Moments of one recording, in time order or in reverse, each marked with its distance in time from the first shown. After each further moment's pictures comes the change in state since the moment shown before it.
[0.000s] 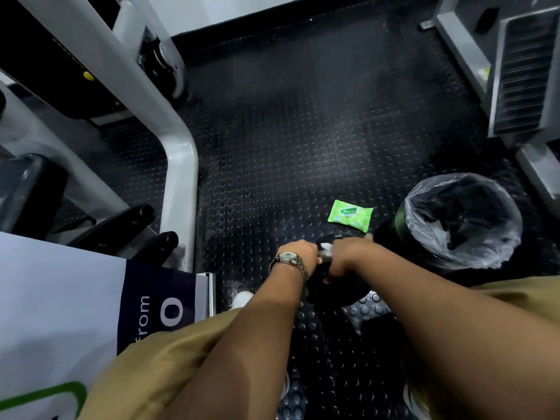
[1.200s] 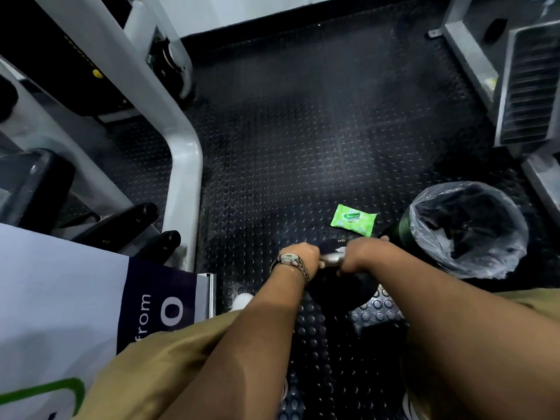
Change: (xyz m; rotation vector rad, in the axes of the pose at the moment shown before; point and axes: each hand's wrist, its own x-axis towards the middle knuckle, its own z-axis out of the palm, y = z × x) left_hand 0.005 -0.004 0.002 -0.028 -0.031 0.020; right_hand 0.001 0.018 -0.008 0.007 0.042 0.109
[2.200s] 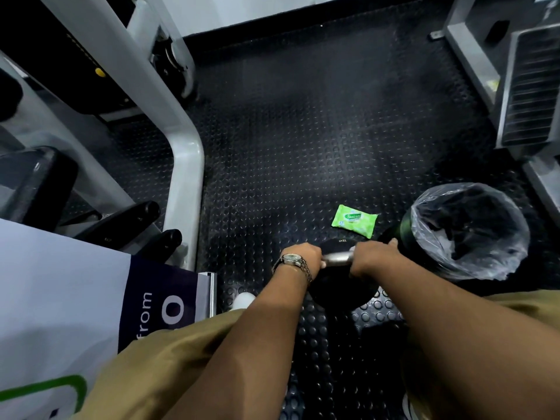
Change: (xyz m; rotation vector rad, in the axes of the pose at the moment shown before) left_hand 0.004 -0.001 0.003 0.029 0.004 0.001; right_hand -0.008 0.014 0.014 -0.022 0.052 0.063
